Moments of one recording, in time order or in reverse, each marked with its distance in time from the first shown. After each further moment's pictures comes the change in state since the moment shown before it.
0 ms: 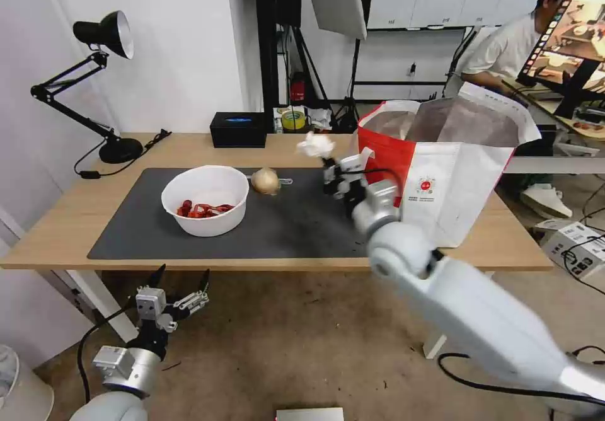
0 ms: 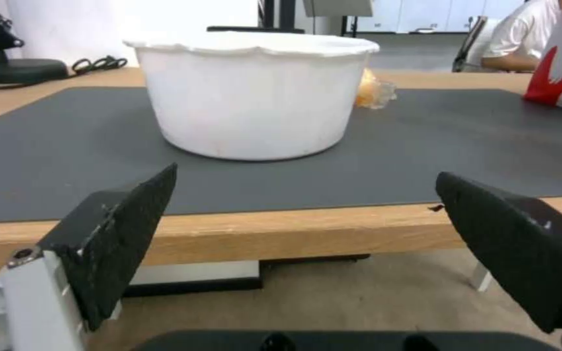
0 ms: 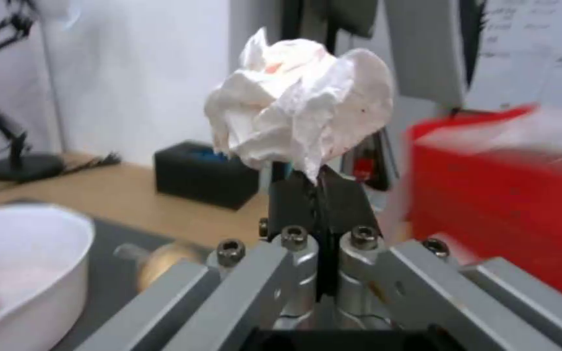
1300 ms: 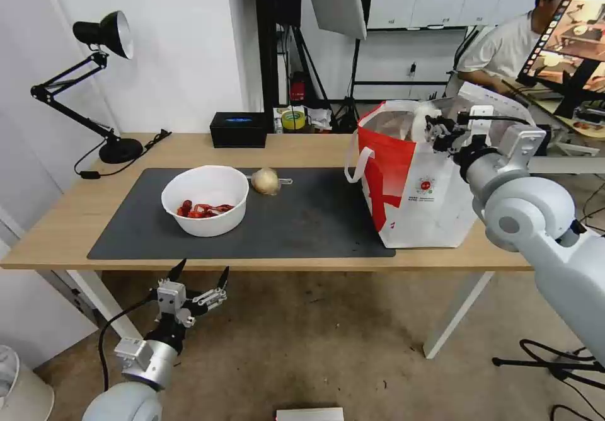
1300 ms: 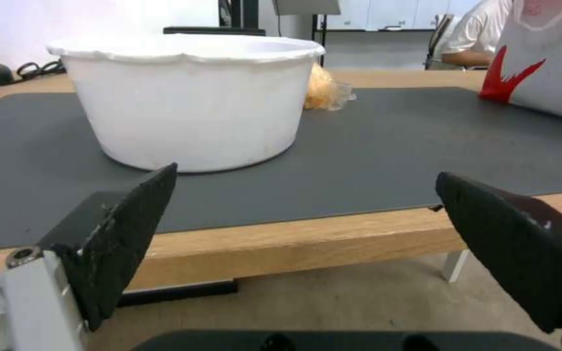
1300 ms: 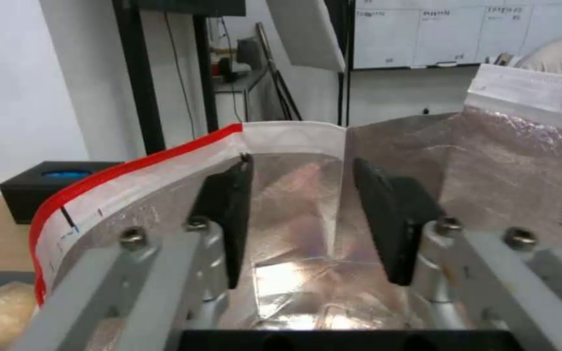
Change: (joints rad) left arm -0.041 0.037 0.070 -0.009 0.007 0.026 -0.007; right arm -0.058 -0.181 0.311 0.009 0.292 -0.129 0.066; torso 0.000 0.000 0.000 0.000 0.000
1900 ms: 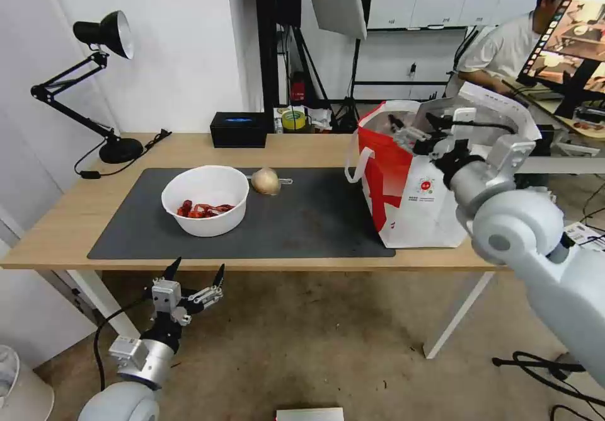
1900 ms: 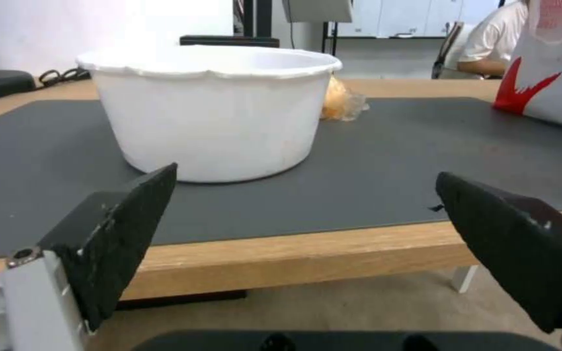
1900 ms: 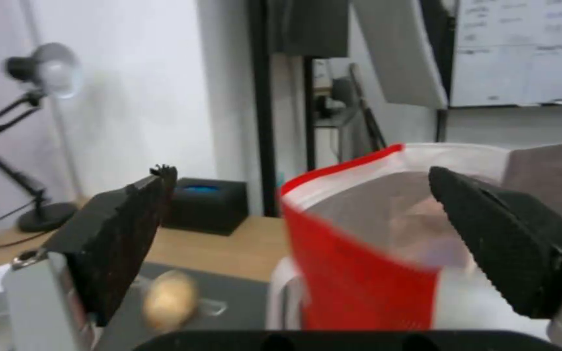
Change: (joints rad) left arm 0.005 -0.004 -0.017 -0.012 -0.008 0.001 -0.012; right arm -0.068 0.014 -0.016 0.111 -0.027 0.111 -0.093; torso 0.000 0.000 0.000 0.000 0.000
